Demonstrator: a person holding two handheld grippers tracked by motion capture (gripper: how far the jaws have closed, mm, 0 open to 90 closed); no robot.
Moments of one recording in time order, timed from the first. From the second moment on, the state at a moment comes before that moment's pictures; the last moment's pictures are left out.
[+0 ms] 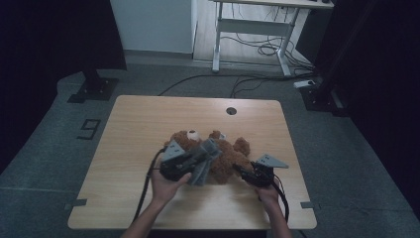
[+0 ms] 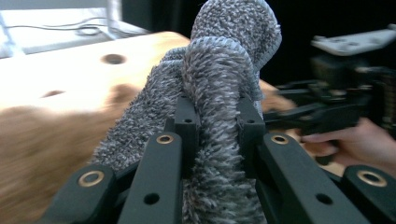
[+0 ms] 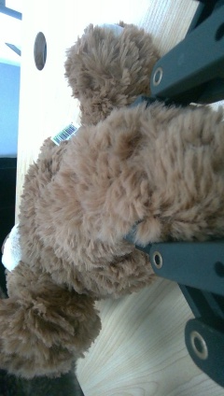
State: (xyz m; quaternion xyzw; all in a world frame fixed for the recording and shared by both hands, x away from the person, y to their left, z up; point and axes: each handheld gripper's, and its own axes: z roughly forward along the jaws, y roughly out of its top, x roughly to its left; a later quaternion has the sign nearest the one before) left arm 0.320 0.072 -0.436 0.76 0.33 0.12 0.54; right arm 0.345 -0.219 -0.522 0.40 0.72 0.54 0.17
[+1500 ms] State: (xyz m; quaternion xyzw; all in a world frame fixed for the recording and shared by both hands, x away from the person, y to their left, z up) left arm 0.357 0.202 -0.476 0.71 0.48 0.19 0.48; right arm 0.344 -0.222 -0.522 0.39 0.73 0.54 0.17
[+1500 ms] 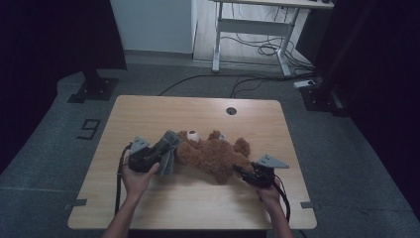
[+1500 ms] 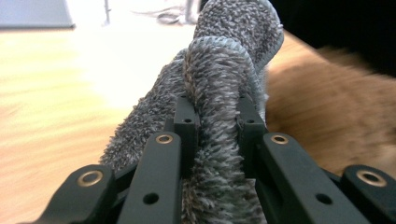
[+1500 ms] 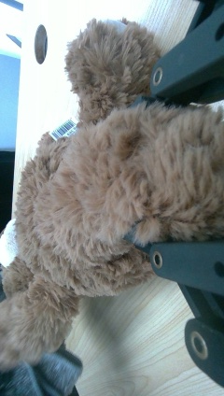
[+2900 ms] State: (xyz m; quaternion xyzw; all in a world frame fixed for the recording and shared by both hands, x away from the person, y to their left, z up) left arm 0.392 0.154 -0.481 0.74 0.44 0.14 0.49; right arm 0.340 -0.221 -0.521 0.36 0.75 0.53 0.17
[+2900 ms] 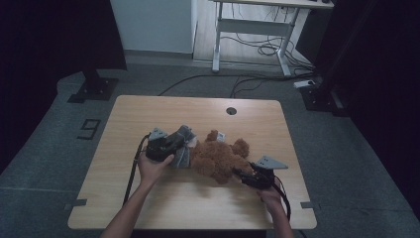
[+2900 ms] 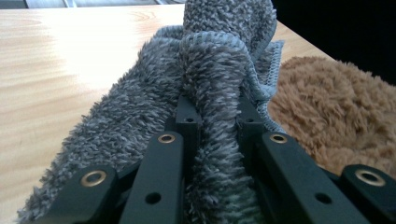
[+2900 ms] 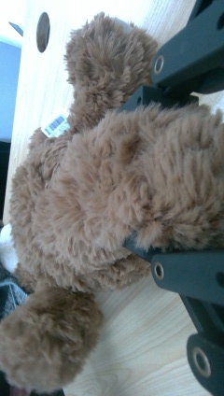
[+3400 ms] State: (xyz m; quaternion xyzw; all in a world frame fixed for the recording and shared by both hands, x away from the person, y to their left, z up) left arm 0.368 0.152 -0.493 0.73 0.44 0.13 0.51; right arm 0.348 -0.230 -0.513 0.40 0.75 0.51 0.15
